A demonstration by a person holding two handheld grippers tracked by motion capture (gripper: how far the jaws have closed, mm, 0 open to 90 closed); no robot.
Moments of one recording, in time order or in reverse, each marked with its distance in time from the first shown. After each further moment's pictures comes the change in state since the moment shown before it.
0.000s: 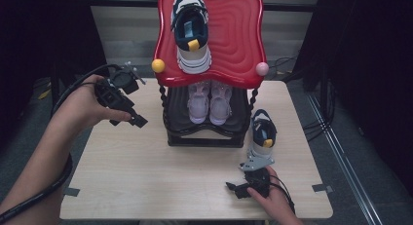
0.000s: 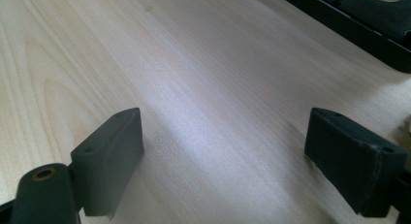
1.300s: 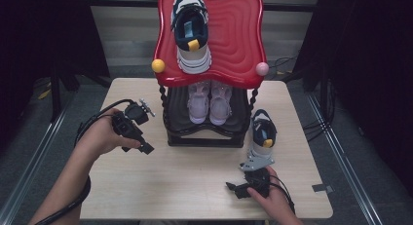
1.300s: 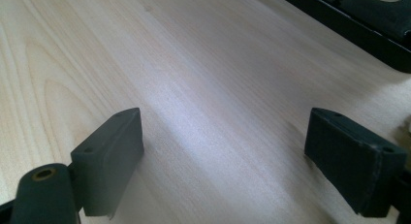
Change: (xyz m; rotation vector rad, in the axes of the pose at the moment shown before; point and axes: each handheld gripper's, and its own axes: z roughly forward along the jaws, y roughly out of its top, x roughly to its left) left arm -0.007 -0.030 0.088 0.072 -0.104 -0.002; right arm 0.000 0.000 0.000 -0.001 -0.001 0.003
